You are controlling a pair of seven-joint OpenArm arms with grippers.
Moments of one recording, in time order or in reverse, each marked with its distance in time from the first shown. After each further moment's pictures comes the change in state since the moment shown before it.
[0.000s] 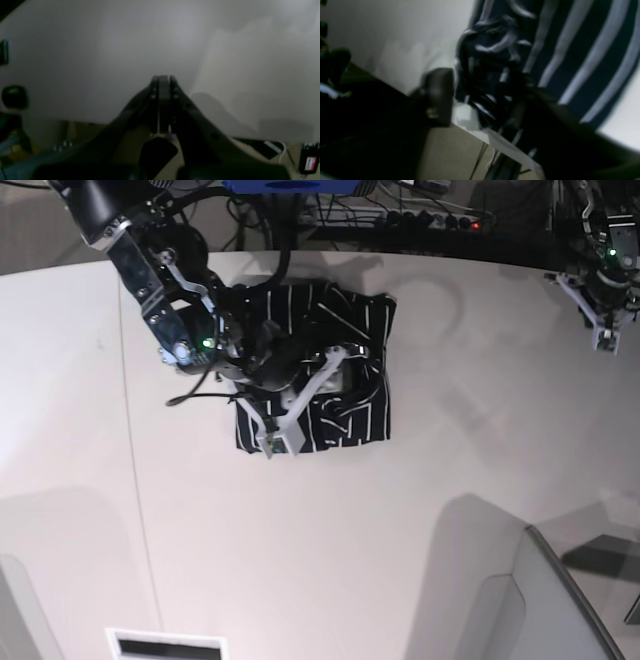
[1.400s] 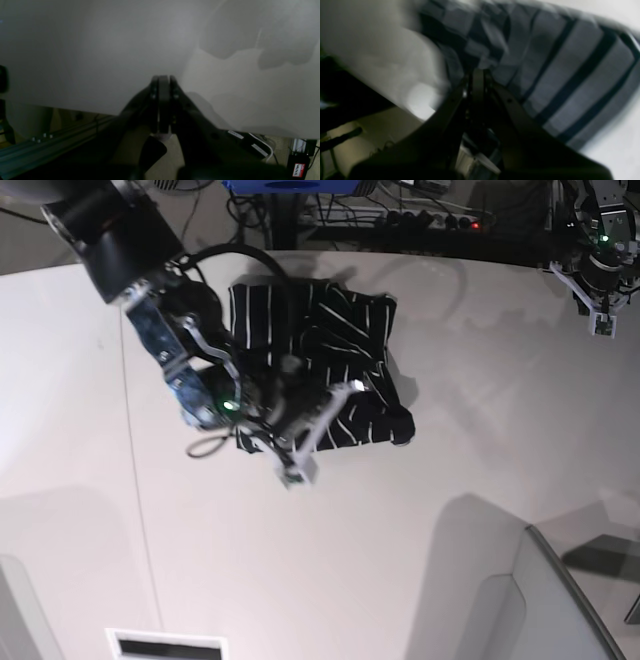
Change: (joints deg) left arm -0.2 3.1 -1.8 -3.4 -0.4 0.0 -3.9; right arm 10.2 -2.2 -1.2 -15.0 0.1 5.0 -3.7
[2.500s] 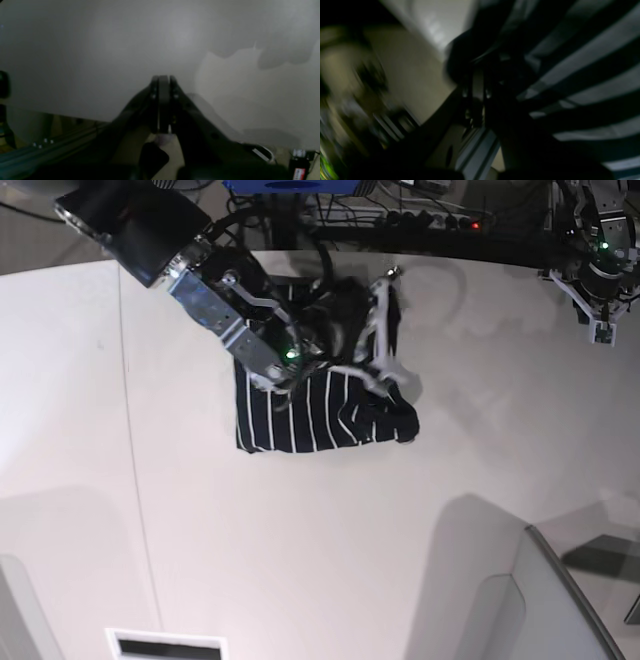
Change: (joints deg) left arm -2.0 0.0 0.3 0.0 0.9 0.0 0.1; right arm 0.6 -3.5 -14.4 -3.4 4.2 14.9 -13.5
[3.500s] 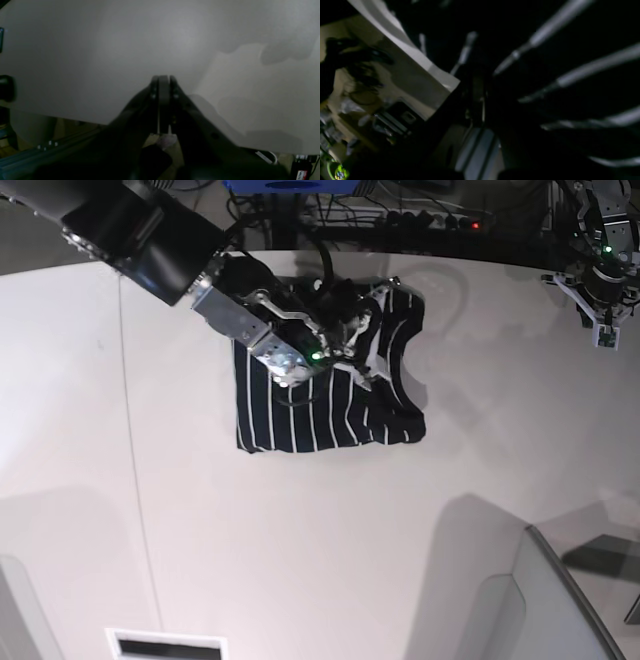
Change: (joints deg) left arm 0.0 -0.8 0.0 0.0 -0.4 0.0 0.1; right arm 4.3 -2.2 -6.8 -15.4 0.0 -9.6 7.7
